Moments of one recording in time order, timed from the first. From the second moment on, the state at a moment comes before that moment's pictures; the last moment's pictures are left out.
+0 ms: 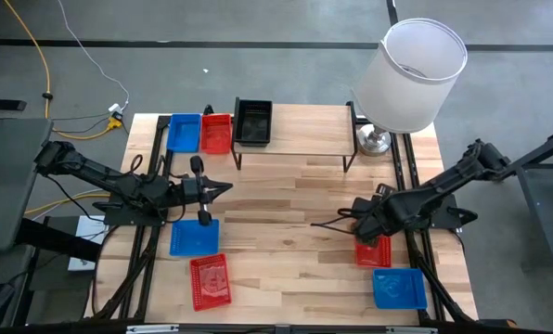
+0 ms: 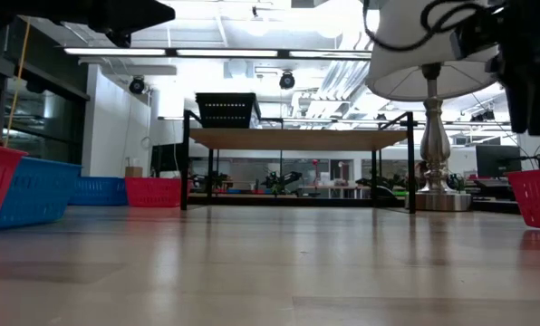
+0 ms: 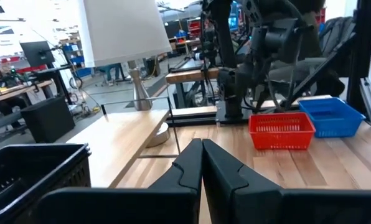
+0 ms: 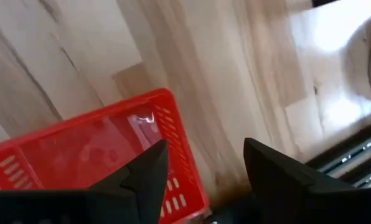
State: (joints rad) left arm -0.19 0.76 0.35 0.41 -0.52 0.18; right arm 0.47 1.34 0.97 -1.28 0.24 0.84
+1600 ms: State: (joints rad) left arm -0.19 0.76 0.35 0.39 -0.50 0.17; right arm 0.35 1.48 0.76 -1.06 -0.04 0.58
